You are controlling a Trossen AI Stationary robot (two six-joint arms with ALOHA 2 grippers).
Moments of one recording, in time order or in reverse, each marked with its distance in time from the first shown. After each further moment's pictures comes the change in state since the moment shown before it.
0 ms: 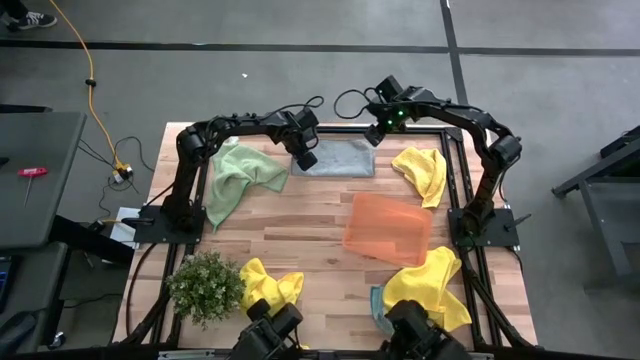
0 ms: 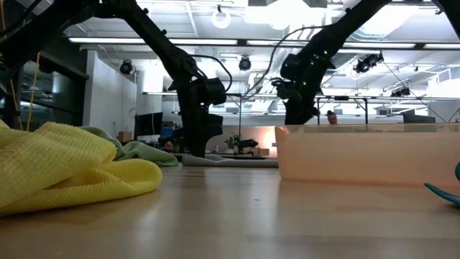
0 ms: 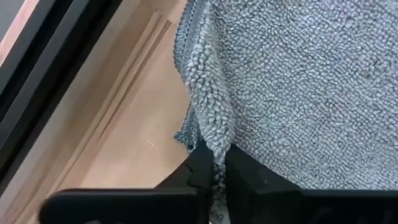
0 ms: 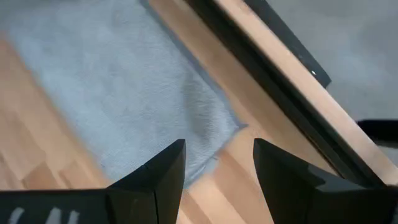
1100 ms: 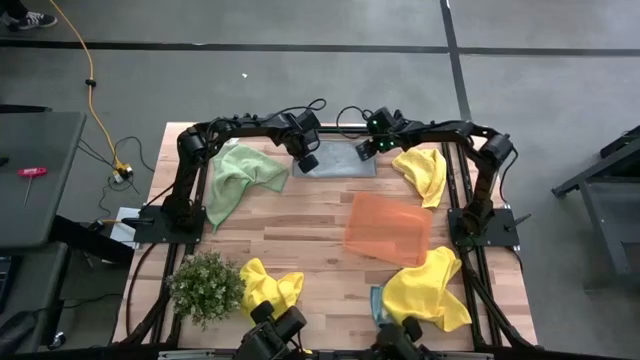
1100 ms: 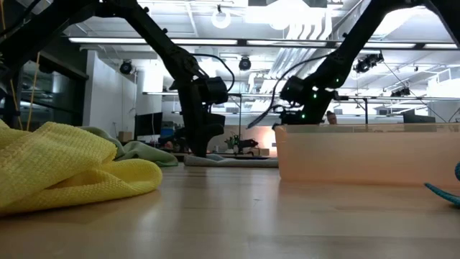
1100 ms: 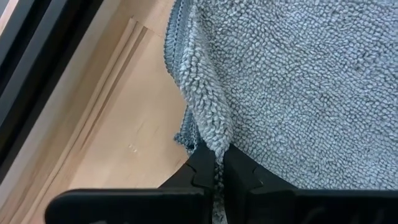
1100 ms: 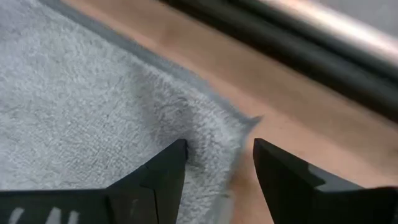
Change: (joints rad) left arm -0.022 0.000 -0.001 0.011 0.006 0.018; right arm 0.095 0.060 -0.359 0.545 0.207 0.367
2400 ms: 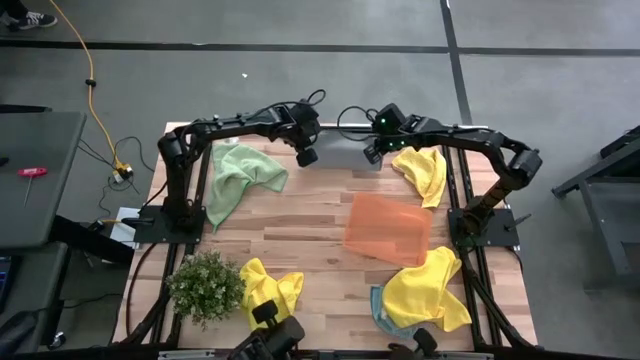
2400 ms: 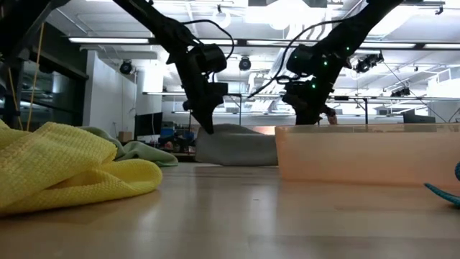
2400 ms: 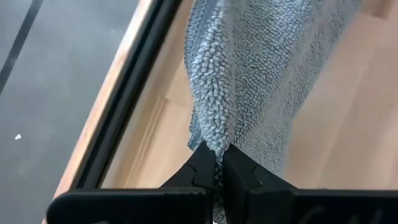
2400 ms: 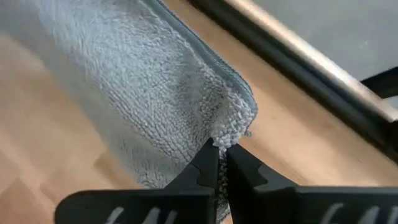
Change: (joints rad) left arm -0.039 -0.185 0.000 0.002 -0.052 0.164; right arm 0.065 -0.268 0.003 -0.268 0.054 -0.125
